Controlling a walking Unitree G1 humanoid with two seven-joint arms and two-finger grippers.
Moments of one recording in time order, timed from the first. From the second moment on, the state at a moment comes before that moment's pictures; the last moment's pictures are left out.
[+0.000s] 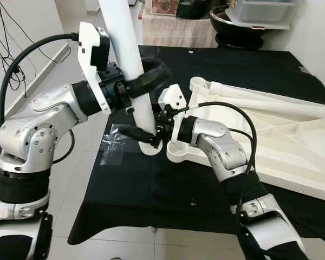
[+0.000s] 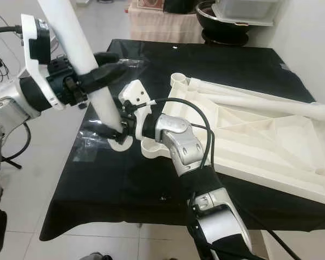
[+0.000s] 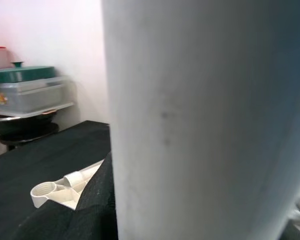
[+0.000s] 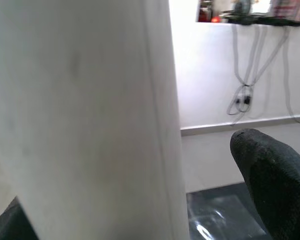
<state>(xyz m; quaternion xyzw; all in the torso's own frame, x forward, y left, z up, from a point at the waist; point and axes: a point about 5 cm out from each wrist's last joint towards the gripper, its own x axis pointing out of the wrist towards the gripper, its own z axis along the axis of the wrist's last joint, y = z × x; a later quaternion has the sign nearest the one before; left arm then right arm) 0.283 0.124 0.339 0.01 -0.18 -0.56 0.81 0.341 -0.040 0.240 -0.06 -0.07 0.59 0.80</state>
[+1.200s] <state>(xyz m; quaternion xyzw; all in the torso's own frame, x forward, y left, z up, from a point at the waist) 0.291 0.129 0.358 -0.07 -0.23 -0.56 0.80 0.342 -0.026 0.272 -0.04 -0.07 0.58 0.81</state>
